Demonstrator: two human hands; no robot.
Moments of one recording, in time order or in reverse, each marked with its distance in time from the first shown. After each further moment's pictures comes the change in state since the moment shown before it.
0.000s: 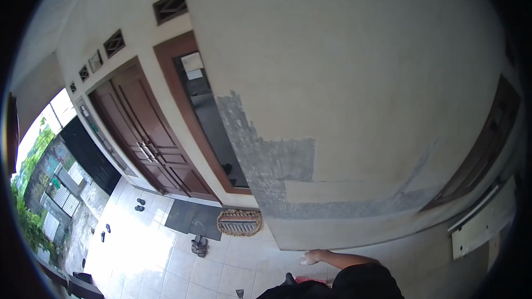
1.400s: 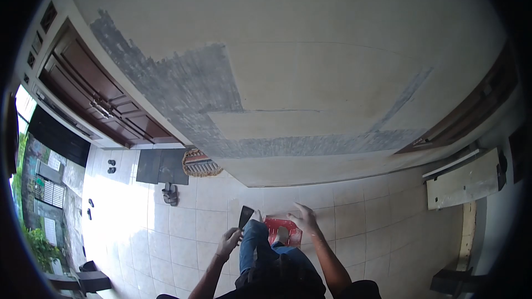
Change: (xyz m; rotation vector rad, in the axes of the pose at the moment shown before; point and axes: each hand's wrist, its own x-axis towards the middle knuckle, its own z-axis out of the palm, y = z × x) left_hand -0.131 0.141 0.147 0.107 -0.431 0.392; right_hand -0.136 0.035 0.088 0.569 0.840 0.370
